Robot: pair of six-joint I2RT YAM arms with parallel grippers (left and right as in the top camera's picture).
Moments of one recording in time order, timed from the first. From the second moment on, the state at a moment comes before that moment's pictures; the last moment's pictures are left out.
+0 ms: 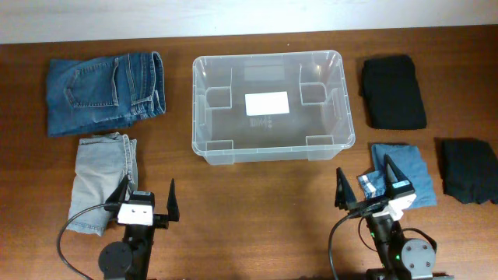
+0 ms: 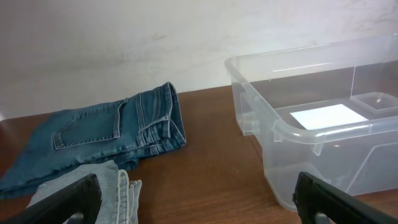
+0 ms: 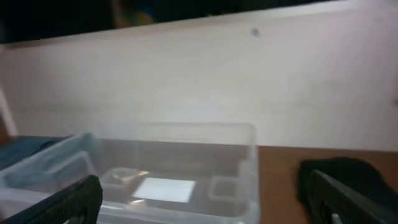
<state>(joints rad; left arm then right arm) 0.05 0.01 0.01 -0.06 0.14 0.12 0.02 0.01 0.01 0.17 -0.23 0.11</state>
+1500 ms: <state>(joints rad) 0.05 0.01 0.01 -0.06 0.14 0.12 -0.45 1.24 1.31 -1.10 -0.07 0.44</state>
